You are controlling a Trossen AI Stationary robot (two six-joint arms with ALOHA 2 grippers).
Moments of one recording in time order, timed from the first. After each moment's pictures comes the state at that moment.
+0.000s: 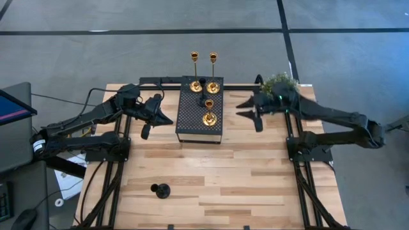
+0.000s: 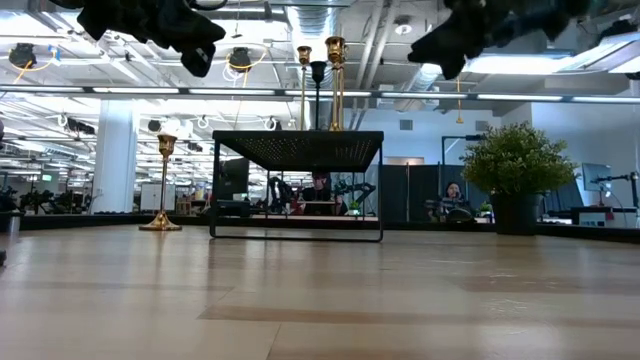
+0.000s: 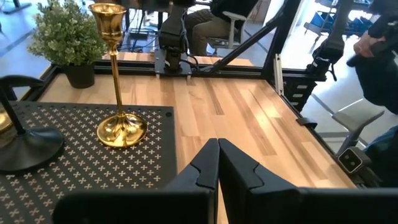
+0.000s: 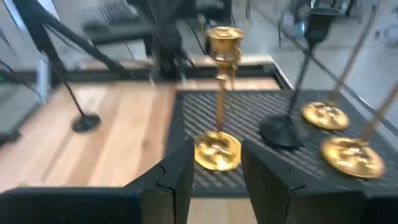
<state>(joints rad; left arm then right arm) 0.49 0.66 0.68 -0.20 0.70 0.16 -0.42 0.97 0.76 -0.11 -0.37 -0.12</state>
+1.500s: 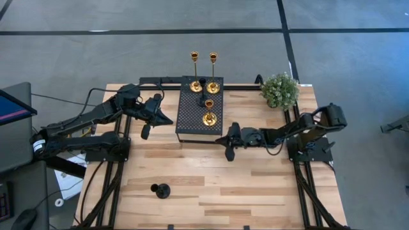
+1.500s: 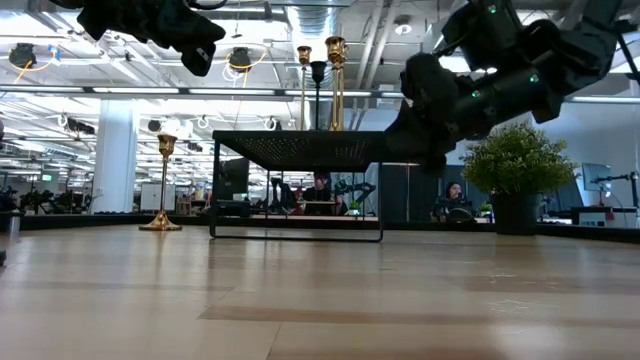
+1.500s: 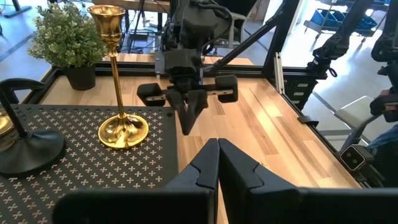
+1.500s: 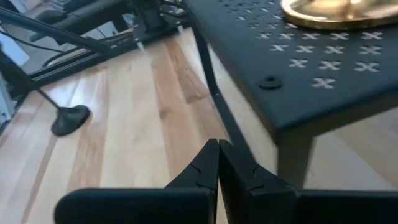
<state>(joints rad) 0.49 0.66 0.68 -0.20 0.70 0.18 0.06 1.60 0.52 0.69 0.19 0.39</state>
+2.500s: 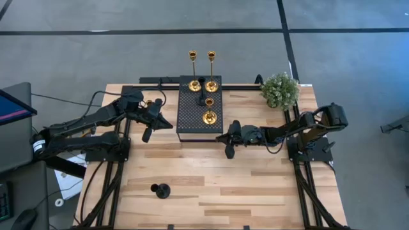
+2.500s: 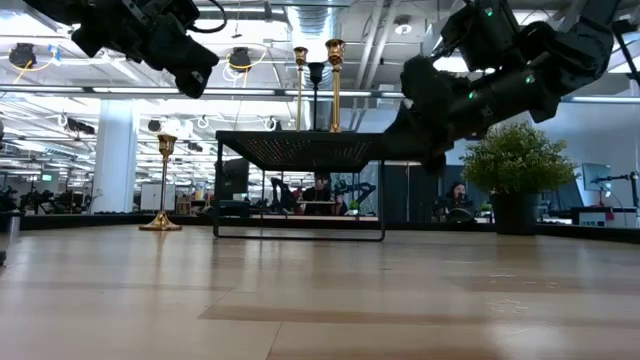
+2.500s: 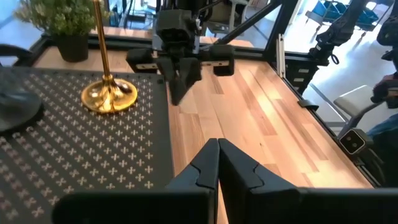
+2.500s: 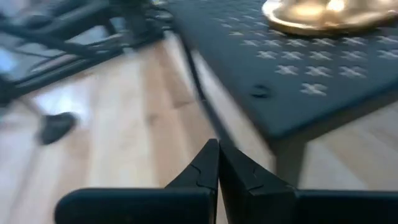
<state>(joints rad) 0.49 0.66 0.59 -0.18 0.70 0.18 0.04 1.58 0.52 0.68 0.19 0.39</state>
